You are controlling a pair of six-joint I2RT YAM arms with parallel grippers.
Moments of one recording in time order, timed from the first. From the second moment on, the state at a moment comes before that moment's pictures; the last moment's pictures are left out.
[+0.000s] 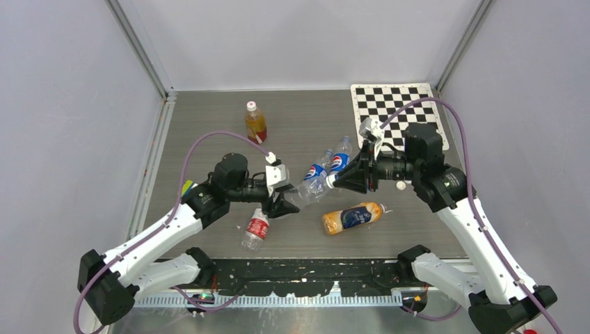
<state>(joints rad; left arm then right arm) -0.73 0.98 0.77 -0.16 0.74 0.19 0.41 0.91 1.09 -0.58 -0.92 -0.07</state>
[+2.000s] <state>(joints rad) -0.79 1.02 0.82 -0.30 0.74 0.37 0.45 0.62 0.90 -0.57 -0.85 -0.32</state>
